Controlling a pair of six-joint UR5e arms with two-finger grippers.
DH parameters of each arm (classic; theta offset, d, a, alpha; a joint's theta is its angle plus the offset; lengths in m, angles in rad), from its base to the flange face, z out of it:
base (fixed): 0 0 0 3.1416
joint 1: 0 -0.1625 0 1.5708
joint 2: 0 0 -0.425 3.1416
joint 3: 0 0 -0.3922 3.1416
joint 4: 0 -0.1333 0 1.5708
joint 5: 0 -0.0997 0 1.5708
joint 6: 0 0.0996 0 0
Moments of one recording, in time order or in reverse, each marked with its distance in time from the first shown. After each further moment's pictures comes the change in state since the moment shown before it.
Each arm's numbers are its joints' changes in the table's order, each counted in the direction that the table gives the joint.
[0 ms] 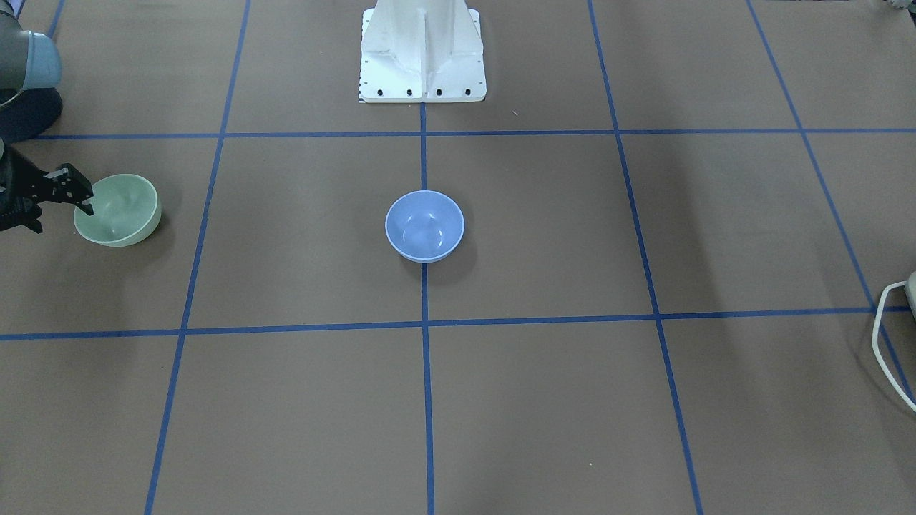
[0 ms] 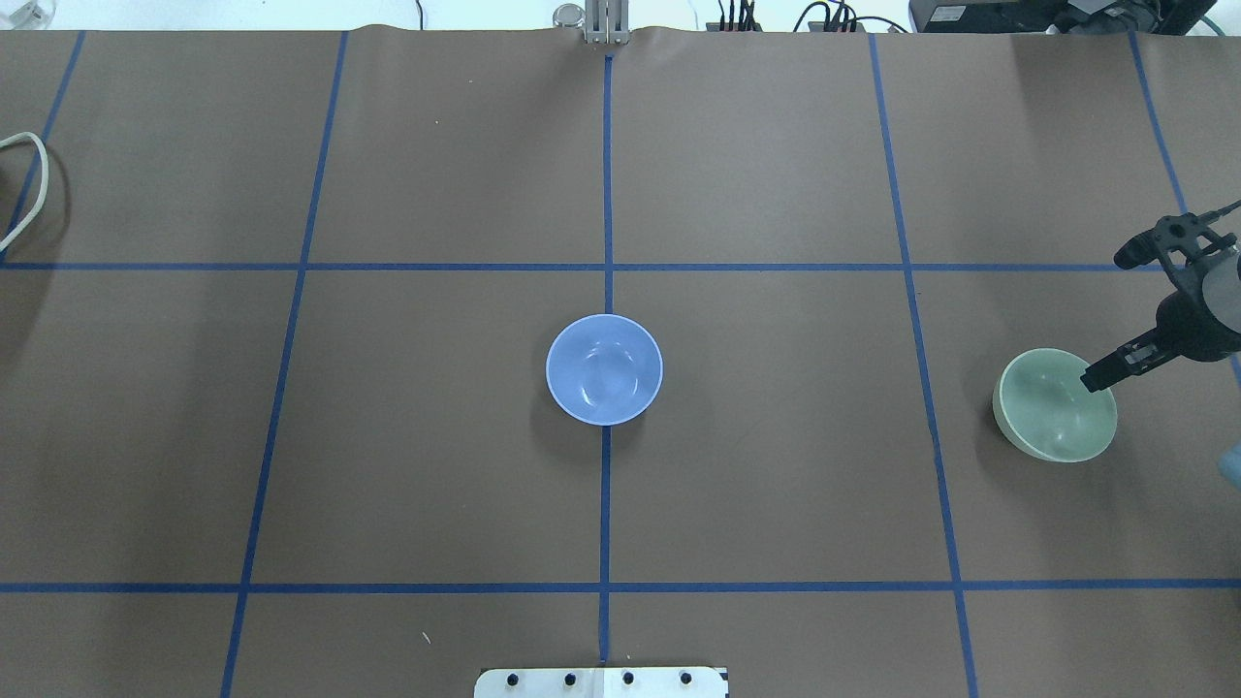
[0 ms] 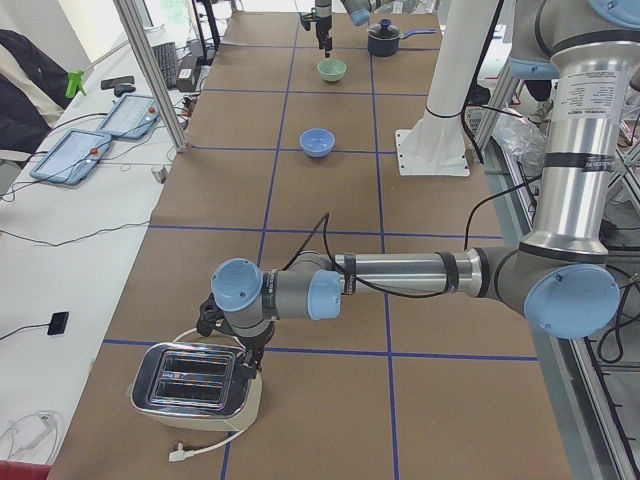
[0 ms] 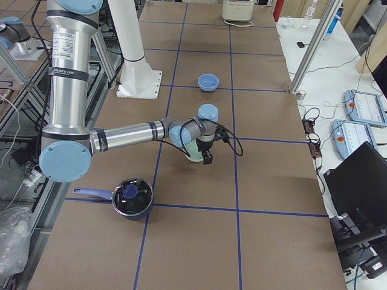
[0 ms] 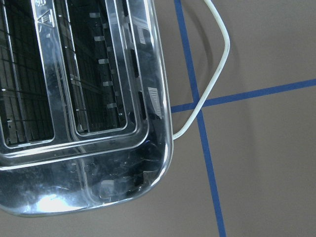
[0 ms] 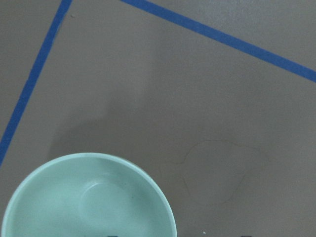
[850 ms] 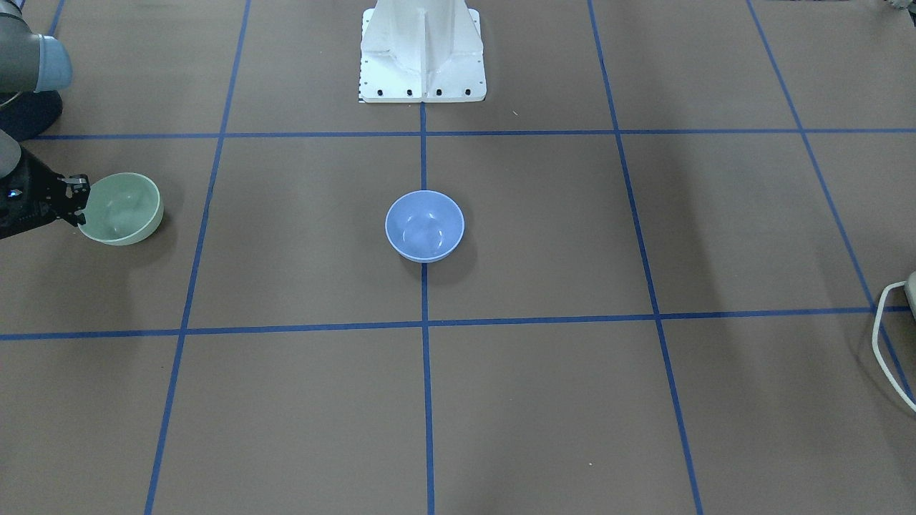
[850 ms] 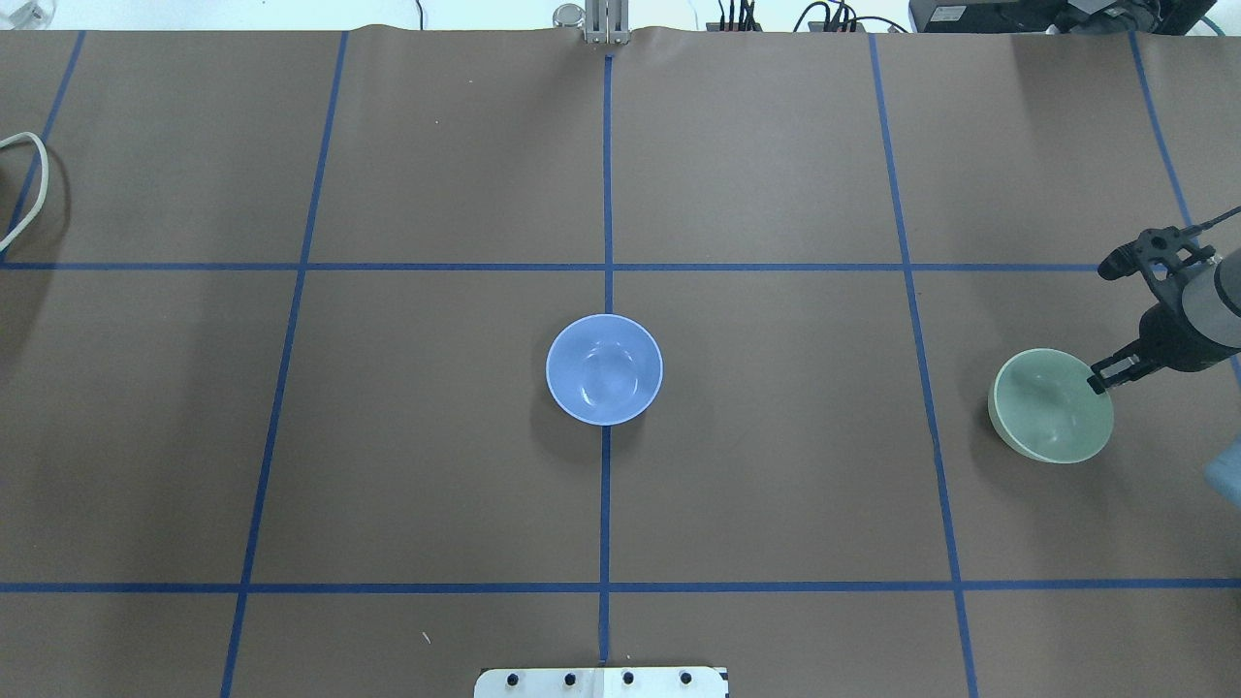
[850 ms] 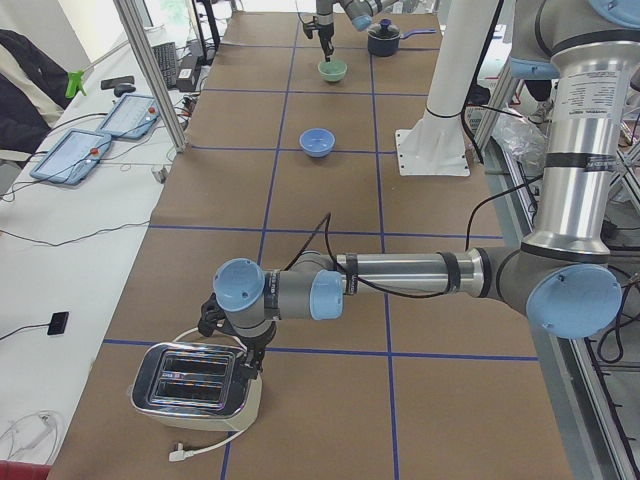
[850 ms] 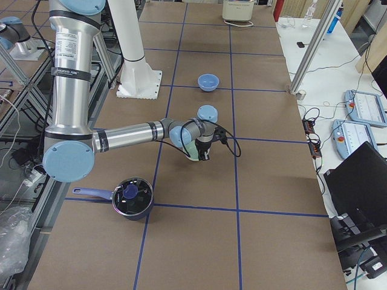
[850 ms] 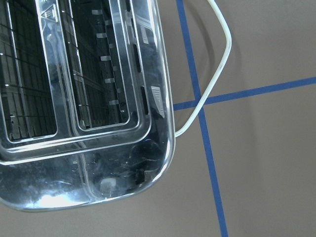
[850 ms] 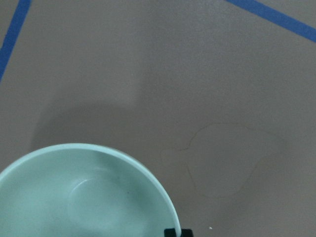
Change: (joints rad) left arm 0.000 -0.004 -0.003 0.001 -0.001 0.000; right arm 0.026 -0.014 -0.003 0.001 -0.015 0.073
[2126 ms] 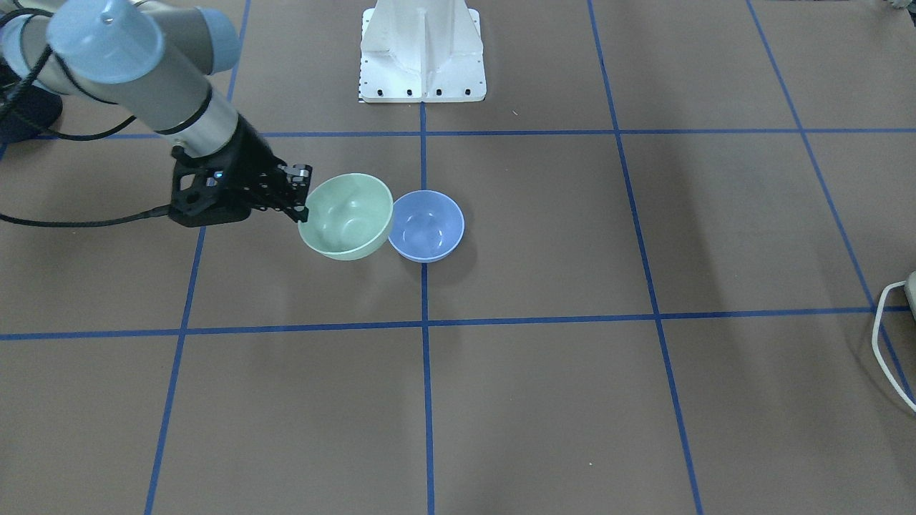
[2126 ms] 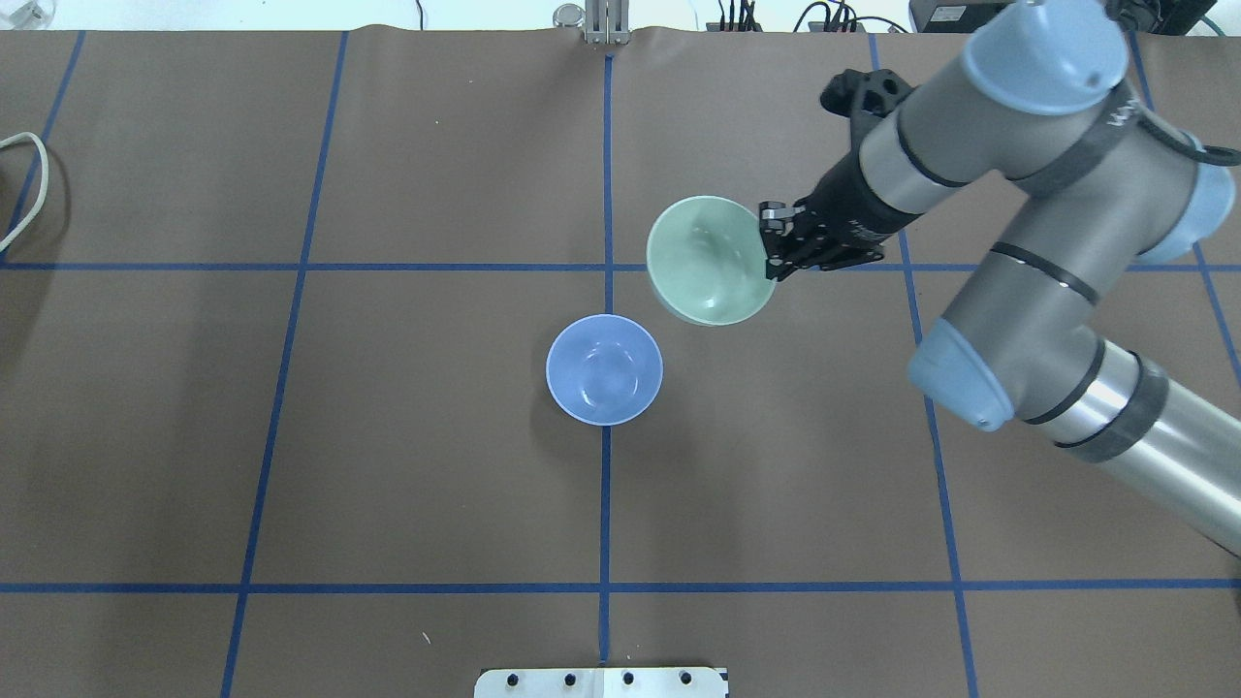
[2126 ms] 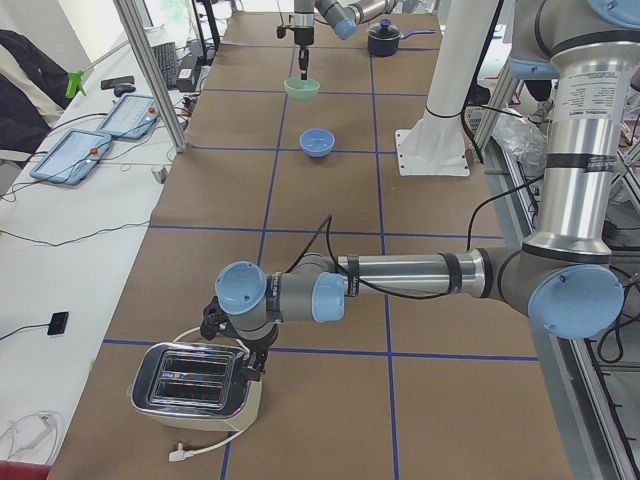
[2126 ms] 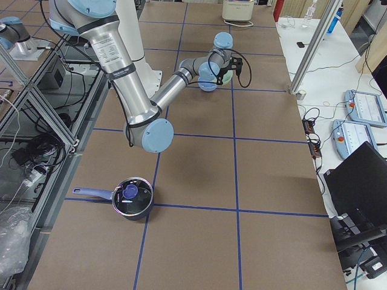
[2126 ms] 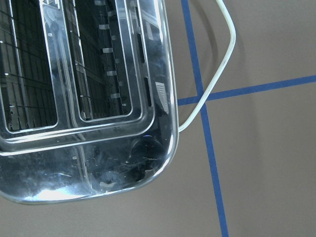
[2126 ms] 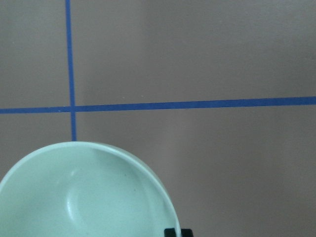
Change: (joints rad) left arm -0.002 -0.008 0.001 0.000 -0.001 -0.013; right arm 0.191 -0.659 0.016 0.198 0.046 0.845
